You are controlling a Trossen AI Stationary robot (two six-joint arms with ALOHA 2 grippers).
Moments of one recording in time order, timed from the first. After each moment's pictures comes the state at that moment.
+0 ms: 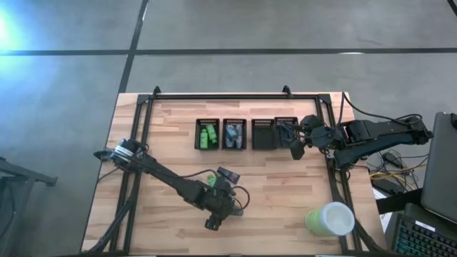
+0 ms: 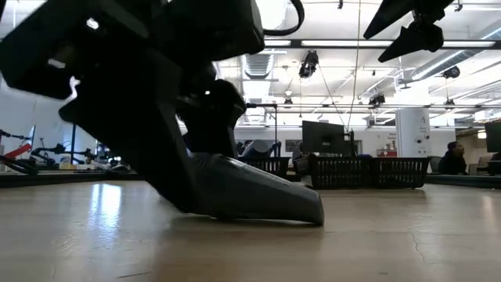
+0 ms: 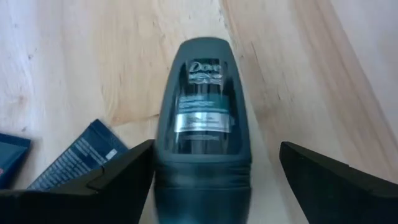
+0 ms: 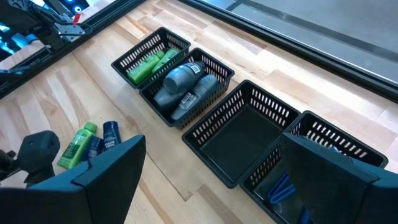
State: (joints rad) left arm -0.45 1.95 1.27 -0.31 -0.10 -0.16; right arm 0.16 0.88 0.92 -0.82 0.55 0.79
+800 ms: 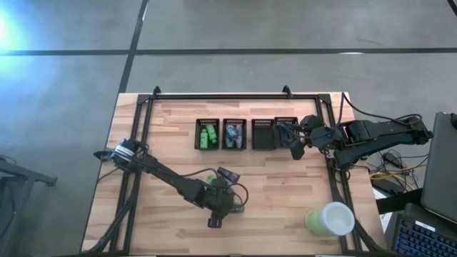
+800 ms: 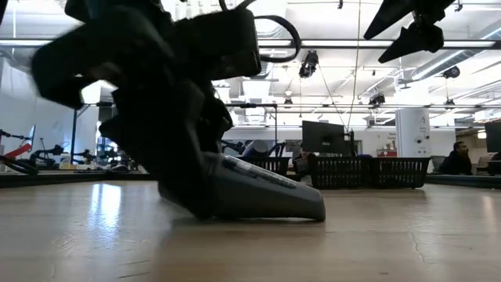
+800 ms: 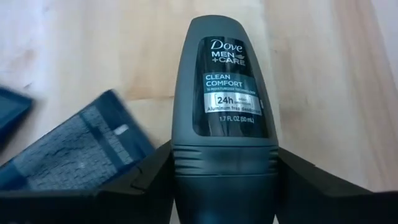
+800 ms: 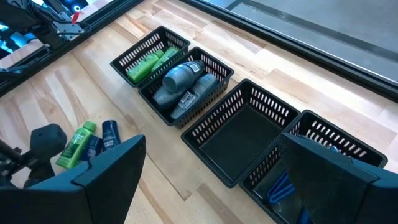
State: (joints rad) left arm -0.44 1.95 1.24 -0.29 -0.12 -0.32; right arm 0.16 0.88 0.92 -0.82 0.55 0.79
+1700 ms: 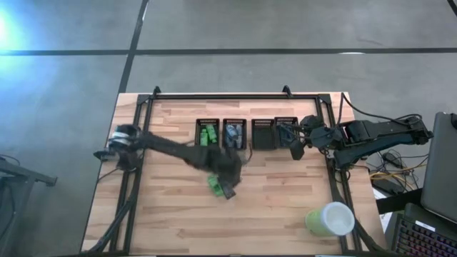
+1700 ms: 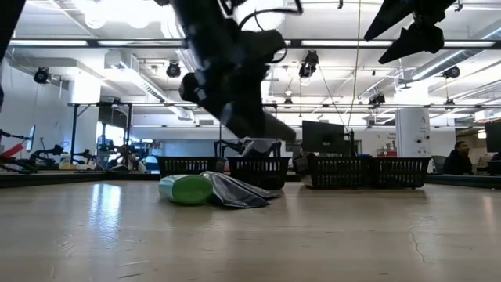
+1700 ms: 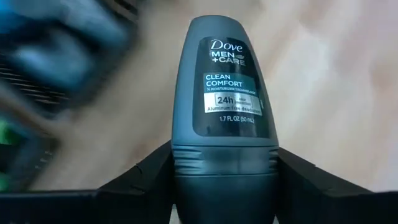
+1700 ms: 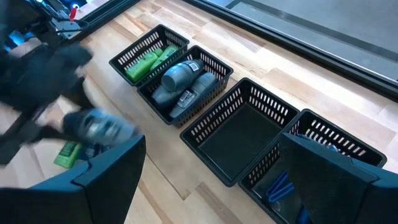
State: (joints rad) left arm -0.16 1.84 1.42 -0.66 -0.26 -0.71; right arm 0.16 0.88 0.91 -0.82 0.55 0.79
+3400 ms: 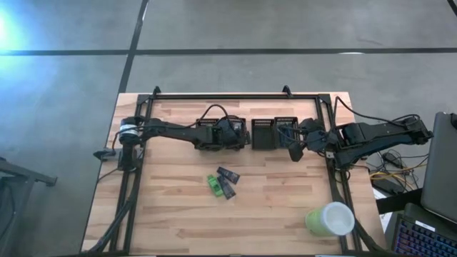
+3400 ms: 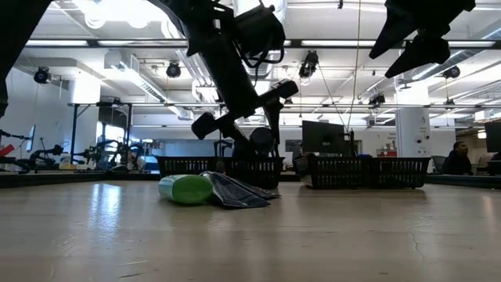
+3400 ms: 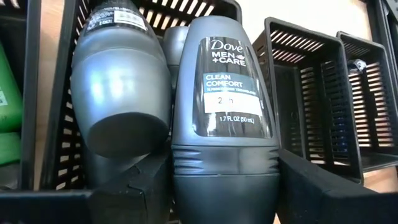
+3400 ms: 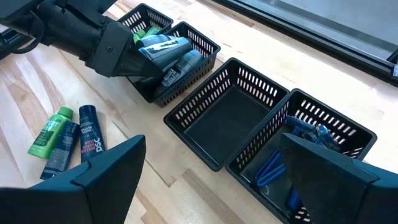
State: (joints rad) left arm 0.08 1.91 1.37 -0.38 -0.44 -1.44; right arm 0.16 0.87 0.85 -0.83 0.55 0.83
